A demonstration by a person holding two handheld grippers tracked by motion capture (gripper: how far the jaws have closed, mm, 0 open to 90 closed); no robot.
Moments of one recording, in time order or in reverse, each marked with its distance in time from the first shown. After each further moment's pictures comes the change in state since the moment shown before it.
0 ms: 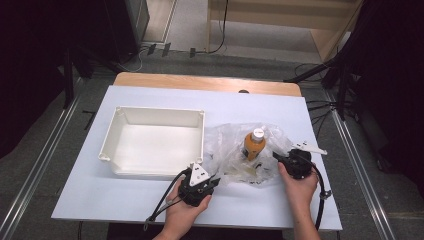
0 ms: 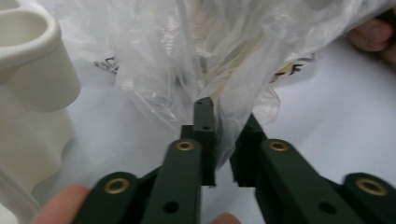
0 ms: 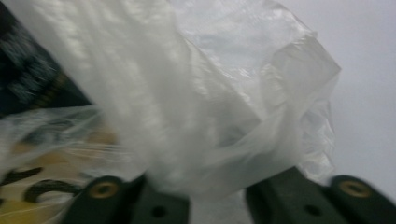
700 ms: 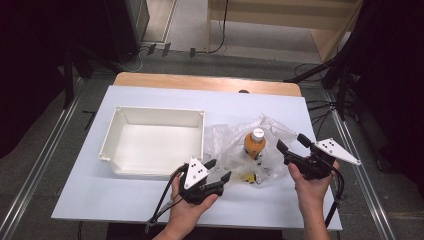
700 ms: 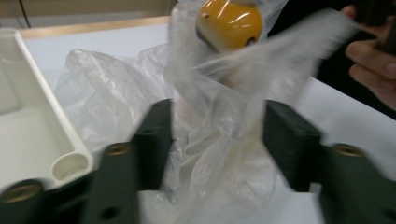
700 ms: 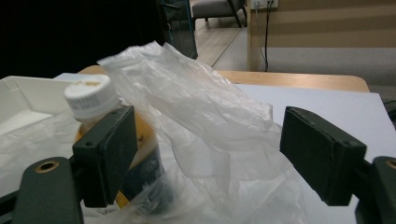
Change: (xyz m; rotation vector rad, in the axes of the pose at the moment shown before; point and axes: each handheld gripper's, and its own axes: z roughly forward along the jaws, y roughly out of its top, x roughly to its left) left arm -0.016 0.033 -0.023 -0.195 0.051 -0.017; right arm 0.023 0.038 -0.076 -0.342 0.069 -0.049
